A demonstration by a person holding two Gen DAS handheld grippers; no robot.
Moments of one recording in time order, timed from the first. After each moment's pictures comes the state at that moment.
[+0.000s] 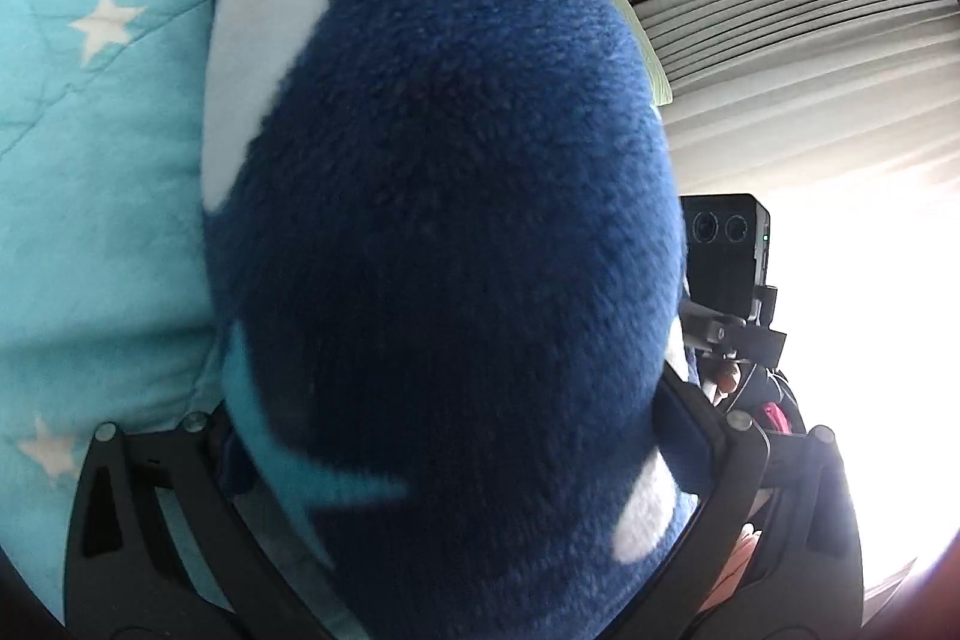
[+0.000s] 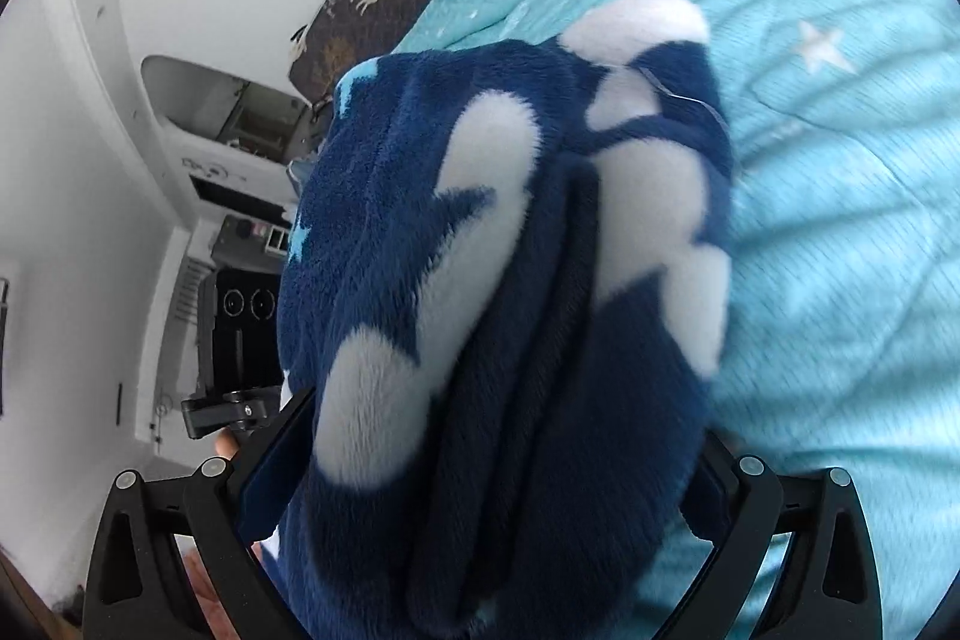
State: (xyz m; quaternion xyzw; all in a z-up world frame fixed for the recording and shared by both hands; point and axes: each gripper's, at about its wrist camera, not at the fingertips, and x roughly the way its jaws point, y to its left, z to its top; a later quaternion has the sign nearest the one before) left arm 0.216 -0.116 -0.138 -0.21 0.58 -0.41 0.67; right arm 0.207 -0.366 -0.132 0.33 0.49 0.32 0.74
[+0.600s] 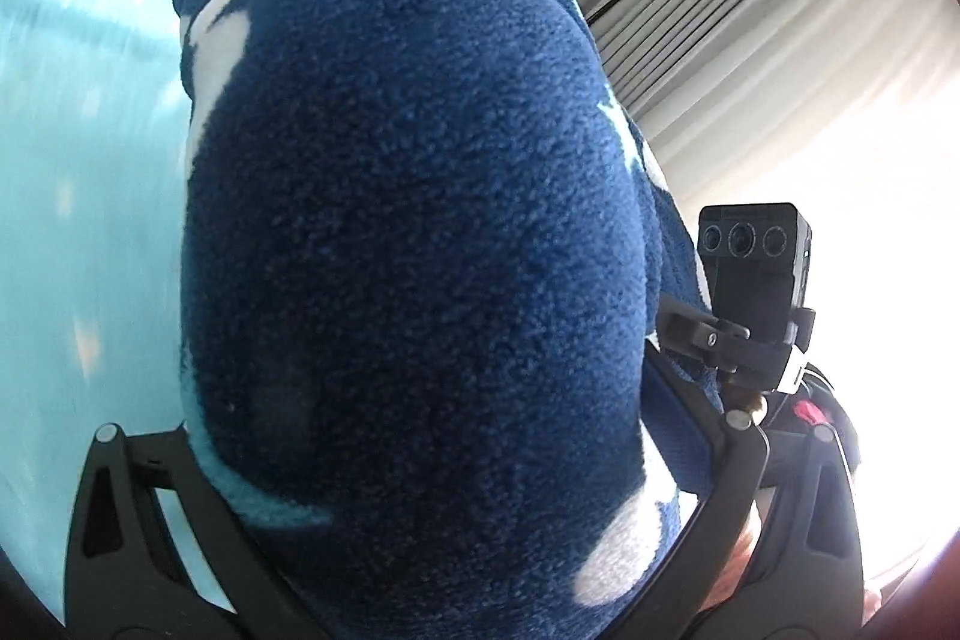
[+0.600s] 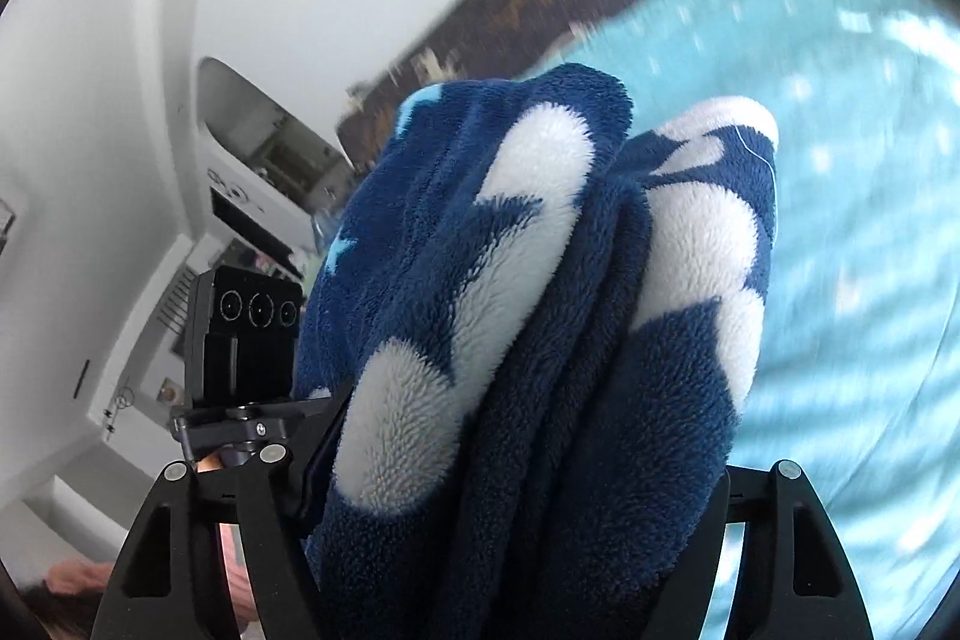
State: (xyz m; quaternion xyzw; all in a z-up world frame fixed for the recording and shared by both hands) left arm 0.246 -0.169 0.009 -0.12 0.44 -0.44 0.77; right arm 0.198 -0.377 -0.020 0.27 0.34 0.30 0.85
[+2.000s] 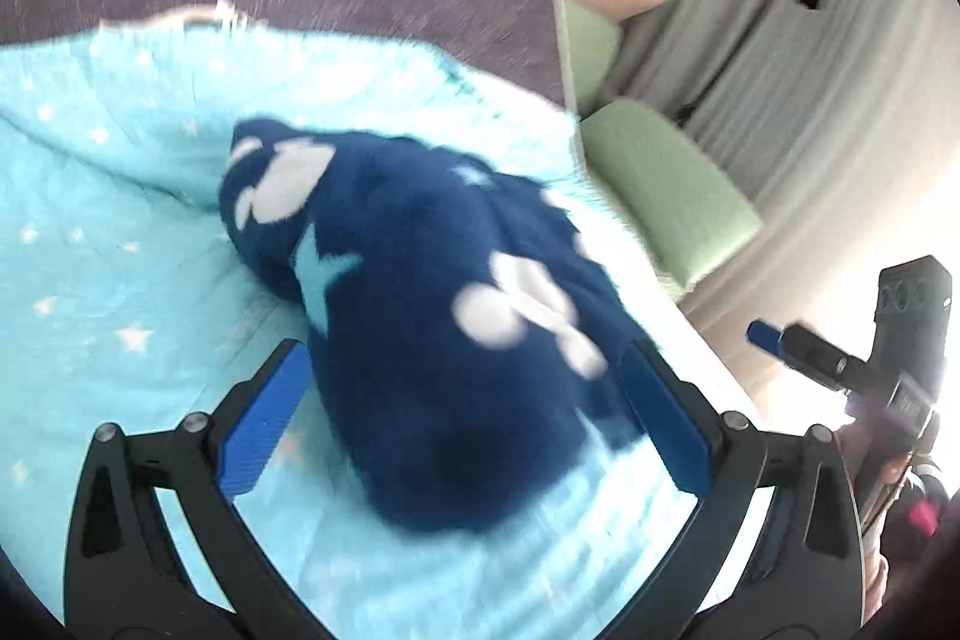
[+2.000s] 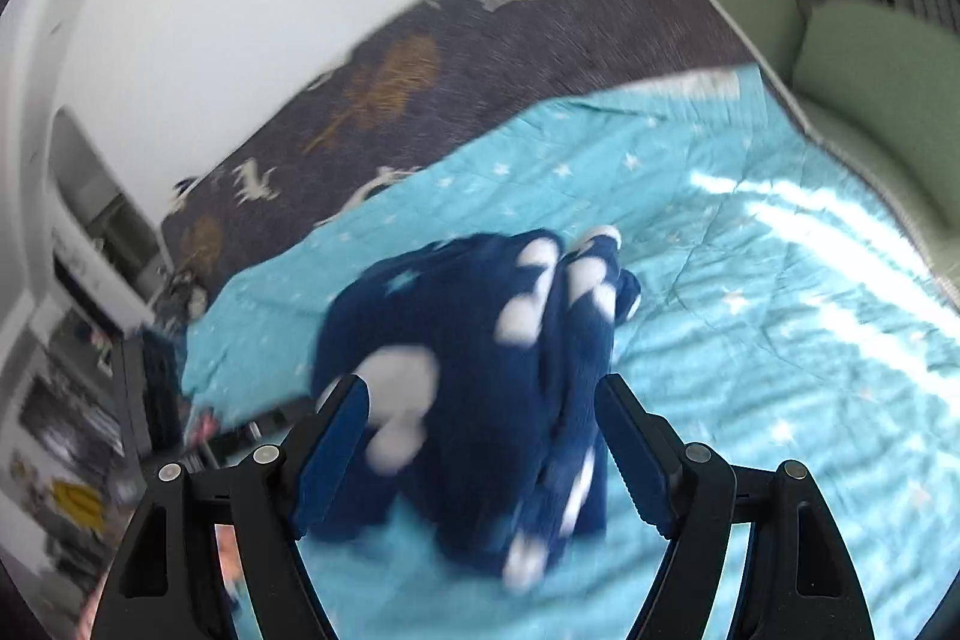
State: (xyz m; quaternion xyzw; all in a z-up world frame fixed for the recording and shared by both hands) left arm 0.367 -0.198 0.001 -0.09 0.37 -0.33 0.86; right arm 0.318 -0.473 -0.007 0.20 0.32 0.09 0.92
